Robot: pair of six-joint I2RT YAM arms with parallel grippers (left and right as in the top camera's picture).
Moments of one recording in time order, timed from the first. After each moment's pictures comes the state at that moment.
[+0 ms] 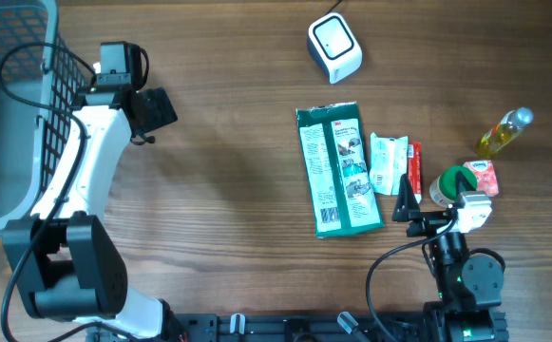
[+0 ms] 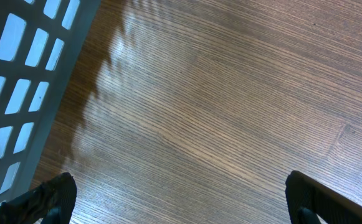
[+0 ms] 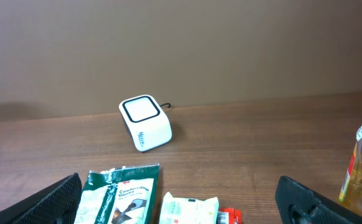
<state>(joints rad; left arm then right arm) 0.03 1.72 1.32 -0.78 -0.22 -0.36 0.08 0.02 0.01 0.00 0.00 0.12</state>
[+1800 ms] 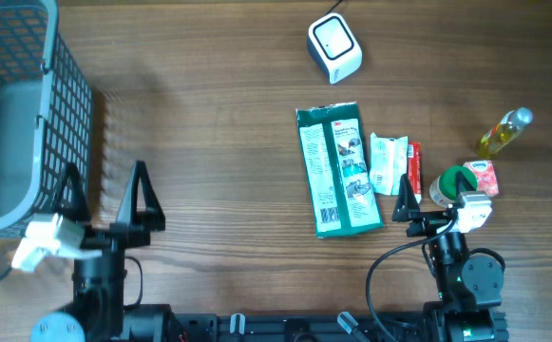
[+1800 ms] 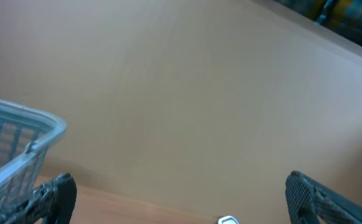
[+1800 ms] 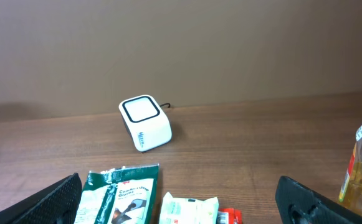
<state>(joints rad) -0.01 0.16 0.55 -0.08 0.01 -0.36 0.08 0.02 0.01 0.00 0.00 0.12</state>
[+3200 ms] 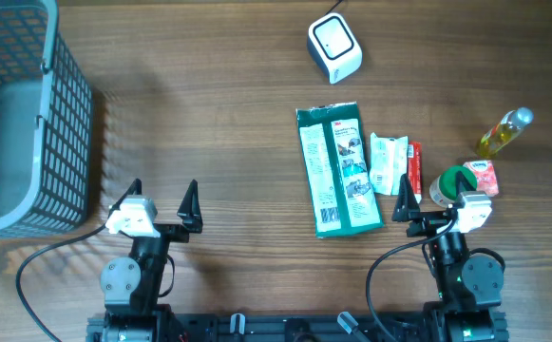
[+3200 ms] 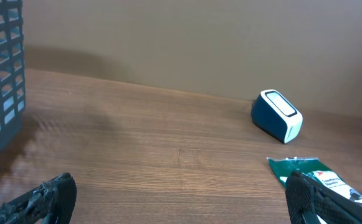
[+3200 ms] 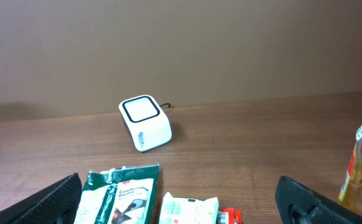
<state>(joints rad) -0.01 0.01 0.01 -0.06 0.10 -0.20 0.08 0.02 0.01 0.00 0.00 0.12</state>
